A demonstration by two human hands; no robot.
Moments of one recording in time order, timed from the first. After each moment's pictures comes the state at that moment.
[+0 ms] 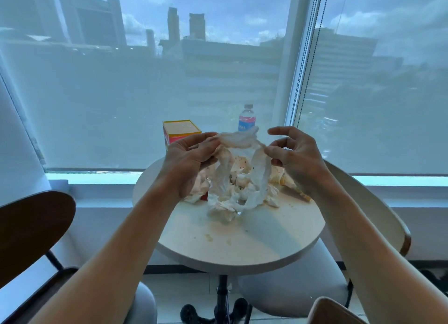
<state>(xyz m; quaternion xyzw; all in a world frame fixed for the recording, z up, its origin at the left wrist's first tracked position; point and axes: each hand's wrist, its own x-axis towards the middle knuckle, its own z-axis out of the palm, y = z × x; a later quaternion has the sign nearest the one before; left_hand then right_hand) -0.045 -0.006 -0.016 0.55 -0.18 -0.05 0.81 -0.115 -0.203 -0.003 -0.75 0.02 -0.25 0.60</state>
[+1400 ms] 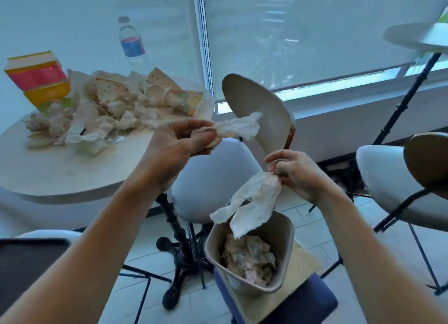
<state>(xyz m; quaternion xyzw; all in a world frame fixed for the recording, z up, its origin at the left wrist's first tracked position) -0.209 -0.176 -0.089 0.67 -0.25 -0.16 0.68 -0.318 -0.391 -0.170 -0.70 0.23 -0.08 0.67</state>
